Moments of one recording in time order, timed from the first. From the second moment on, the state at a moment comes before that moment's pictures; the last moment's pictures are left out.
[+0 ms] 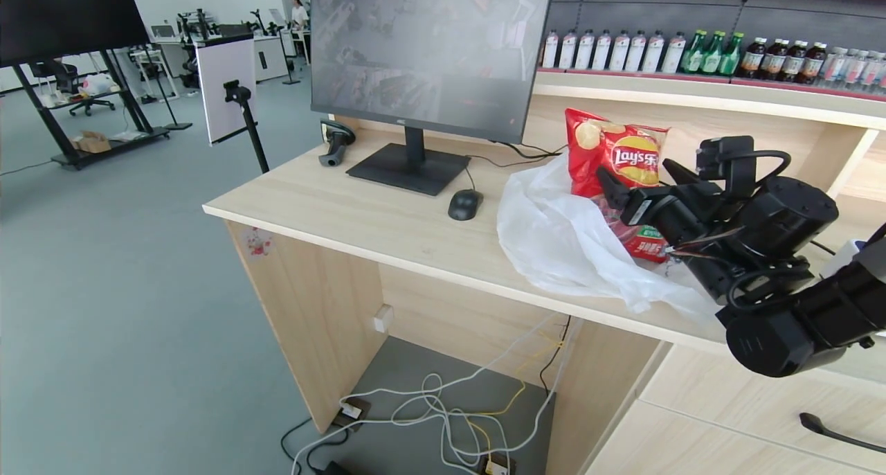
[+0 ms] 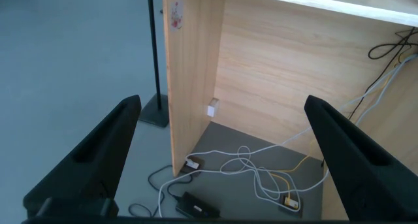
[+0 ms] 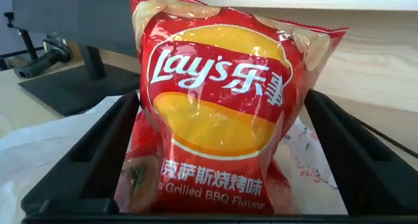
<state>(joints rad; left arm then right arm) 0.00 0.00 0.00 0.00 0.00 0.00 0.21 1.99 -0.83 -1.50 -0.04 -0.04</state>
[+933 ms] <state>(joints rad) 0.00 0.00 0.00 0.00 0.00 0.00 0.22 1.44 -0.16 -1.50 0.00 -0.03</state>
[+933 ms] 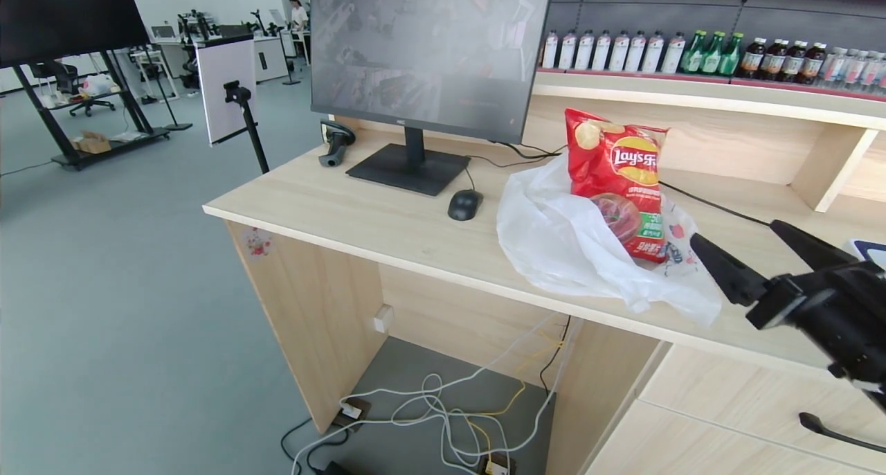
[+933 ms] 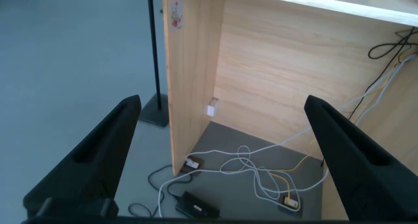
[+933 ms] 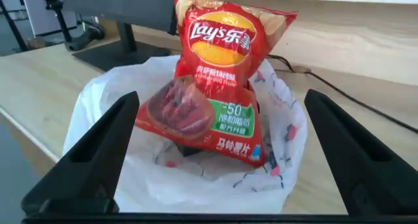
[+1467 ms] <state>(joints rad) 0.00 0.00 0.00 0.00 0.00 0.00 0.27 0.44 -0.04 -0.29 0.04 -0.09</state>
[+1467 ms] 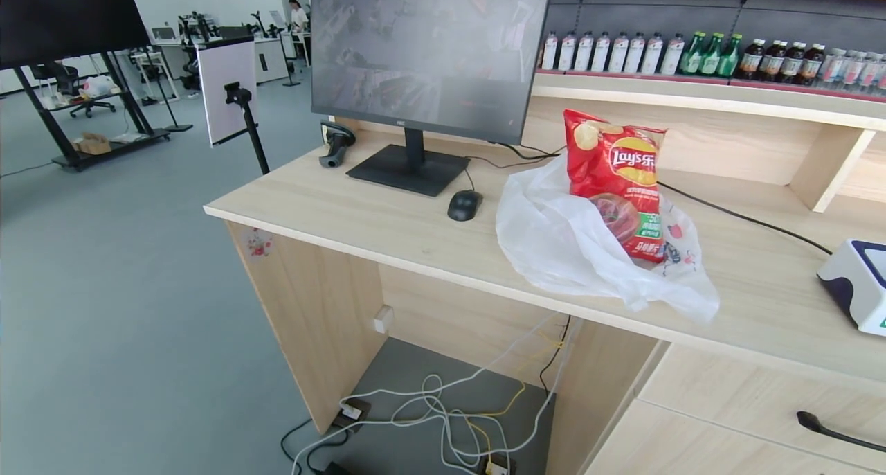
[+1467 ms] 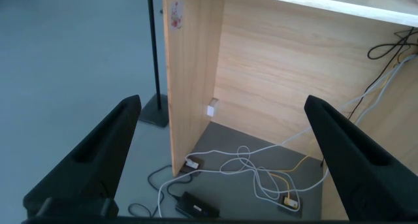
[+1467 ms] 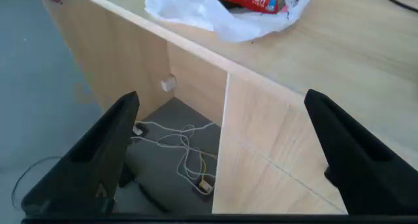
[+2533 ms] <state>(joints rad) 0.00 0.00 0.00 0.00 0.00 0.00 0.05 0.07 -0.01 -0.01 -0.04 0.03</state>
